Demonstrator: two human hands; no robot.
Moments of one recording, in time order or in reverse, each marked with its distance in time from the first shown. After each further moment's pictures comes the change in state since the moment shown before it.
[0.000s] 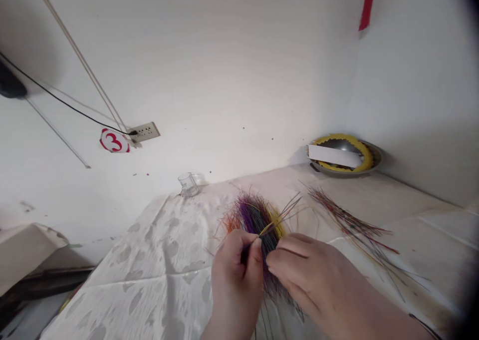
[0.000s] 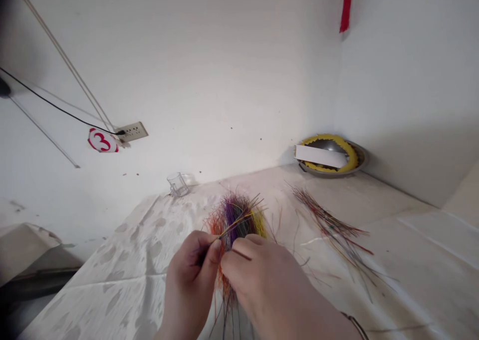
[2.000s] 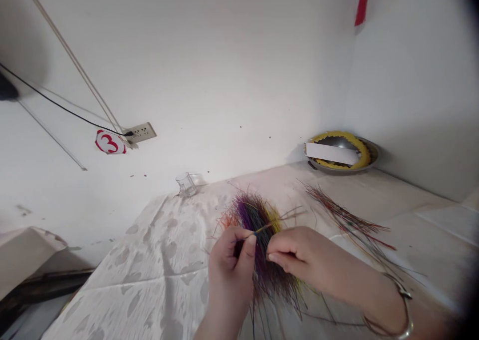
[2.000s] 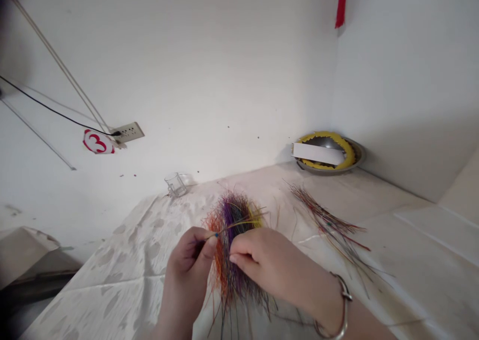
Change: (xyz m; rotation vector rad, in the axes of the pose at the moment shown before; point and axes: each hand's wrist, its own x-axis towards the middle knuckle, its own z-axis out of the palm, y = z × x) left_hand 0.009 -0.014 0.004 -0.176 -0.008 -0.046; right_hand 0.013 0.036 0.004 0.245 -0.119 0.091
